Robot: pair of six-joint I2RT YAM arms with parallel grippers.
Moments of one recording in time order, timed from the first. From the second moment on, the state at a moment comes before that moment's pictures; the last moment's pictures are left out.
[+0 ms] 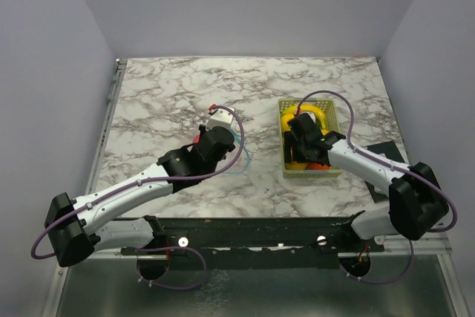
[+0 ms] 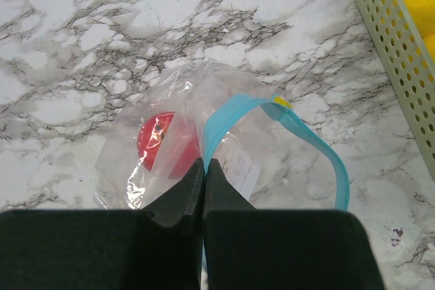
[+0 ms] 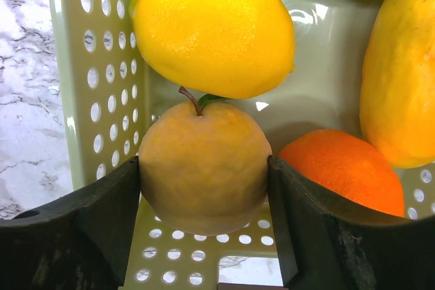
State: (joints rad) left arm -0.97 1.13 0.92 -0.38 -0.70 -0.28; right arm 0.59 1.40 0.85 -0.49 0.27 0.43
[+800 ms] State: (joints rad) left arm -0.97 1.13 0.92 -0.39 -0.70 -0.28; right arm 0.59 1.19 0.98 -0.62 0.24 0.46
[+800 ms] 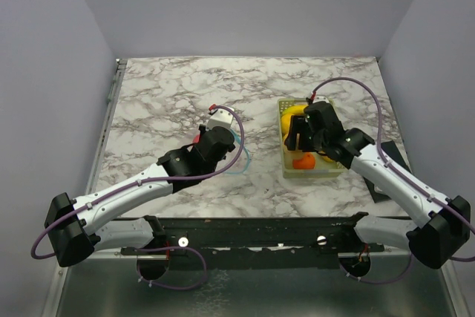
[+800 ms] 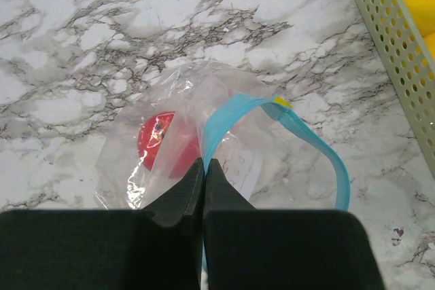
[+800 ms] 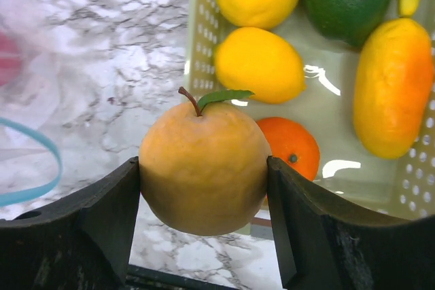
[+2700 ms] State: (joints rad) left arm -0.96 1.13 0.92 -0.39 -0.70 -0.27; right arm 0.95 1.62 1.11 -0.09 0.08 0.81
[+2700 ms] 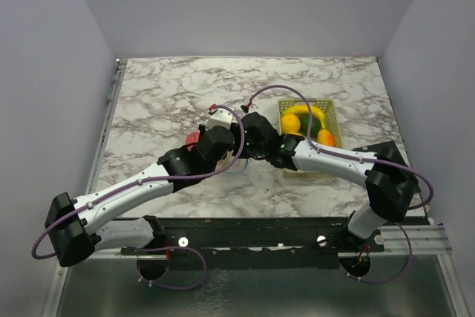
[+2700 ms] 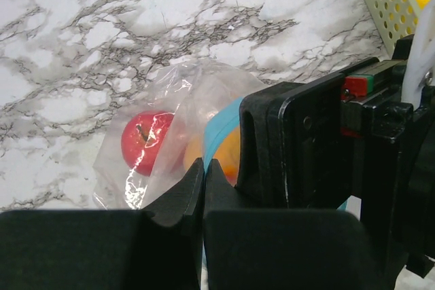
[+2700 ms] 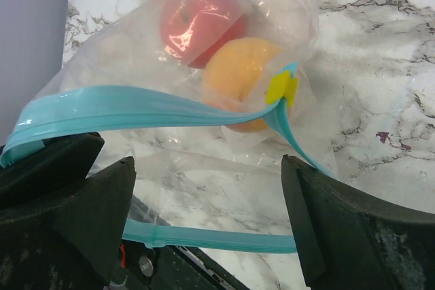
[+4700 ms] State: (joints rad) left arm -0.96 1.13 0.92 -0.39 -0.69 -0.27; right arm 0.63 1.24 0.89 -0.63 0.44 0.64
